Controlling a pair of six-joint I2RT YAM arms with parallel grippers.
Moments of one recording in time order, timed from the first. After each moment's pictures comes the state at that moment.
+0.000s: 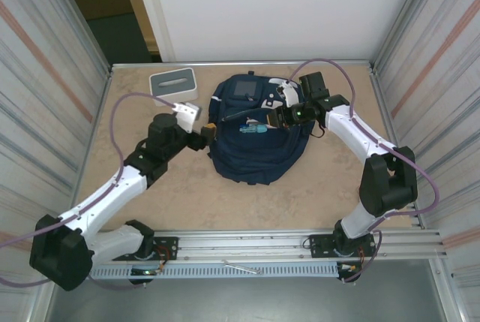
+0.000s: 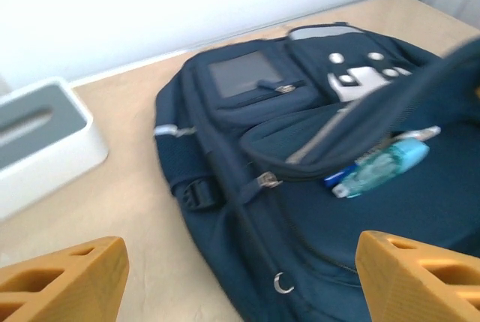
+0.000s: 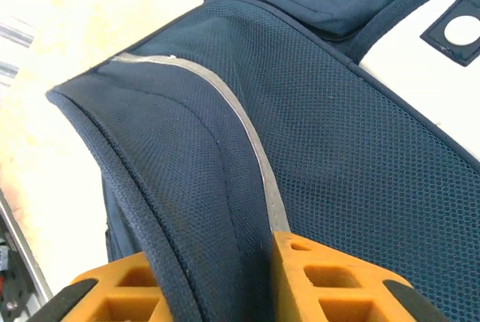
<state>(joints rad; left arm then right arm) -0.47 1.08 0.71 -0.02 0.01 -0.04 0.32 1.61 1.27 -0.58 -0.55 0.08</state>
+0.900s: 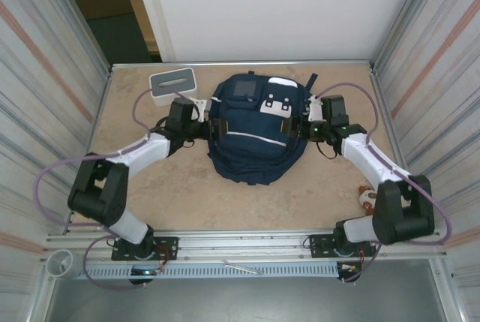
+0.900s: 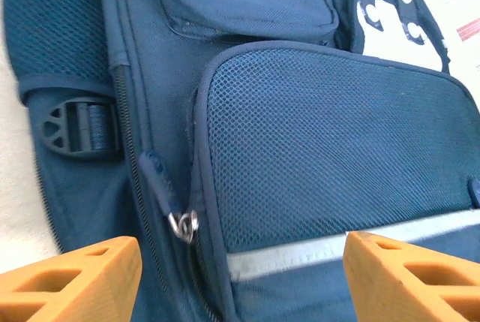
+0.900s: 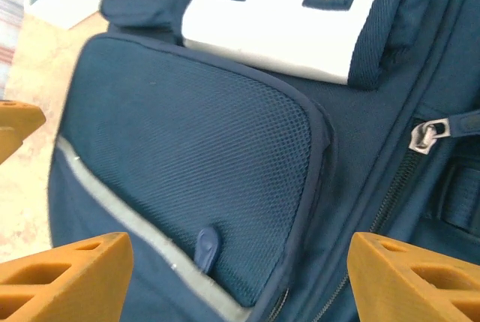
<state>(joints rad) -0.41 1.60 0.93 -0.02 0.35 -0.36 0.20 1.41 0.89 -0.30 -0.44 0.39</state>
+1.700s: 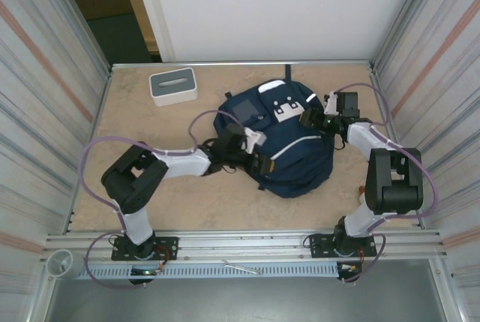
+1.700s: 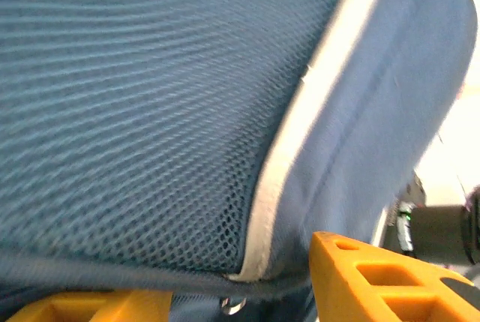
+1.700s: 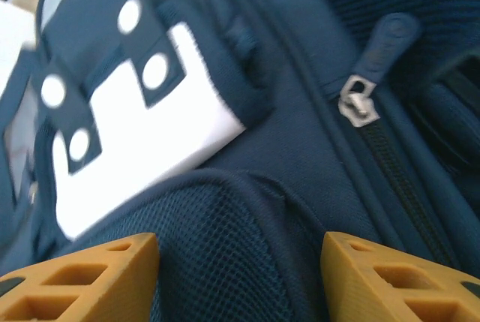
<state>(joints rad) -0.85 1.81 0.95 0.19 0.55 -0.51 0.00 1.61 0.97 -0.21 -0.45 0.39</state>
